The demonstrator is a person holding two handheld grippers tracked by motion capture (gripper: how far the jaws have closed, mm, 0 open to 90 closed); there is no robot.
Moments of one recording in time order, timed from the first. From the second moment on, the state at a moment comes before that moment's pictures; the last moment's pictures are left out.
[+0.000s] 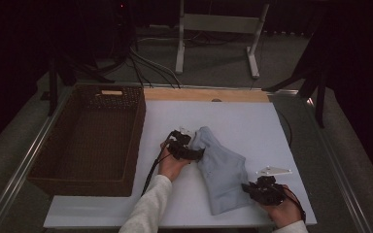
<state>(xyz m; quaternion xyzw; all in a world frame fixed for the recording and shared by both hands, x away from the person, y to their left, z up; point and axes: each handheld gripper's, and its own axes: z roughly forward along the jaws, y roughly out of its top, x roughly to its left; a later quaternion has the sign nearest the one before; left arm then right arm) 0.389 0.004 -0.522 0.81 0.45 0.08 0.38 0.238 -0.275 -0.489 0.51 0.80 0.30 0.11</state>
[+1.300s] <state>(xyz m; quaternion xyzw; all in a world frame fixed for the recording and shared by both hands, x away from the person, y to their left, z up) 0.389 -0.004 -0.507 0.80 0.42 0.01 0.42 0.242 -0.271 -0.497 0.51 0.80 0.31 0.07</state>
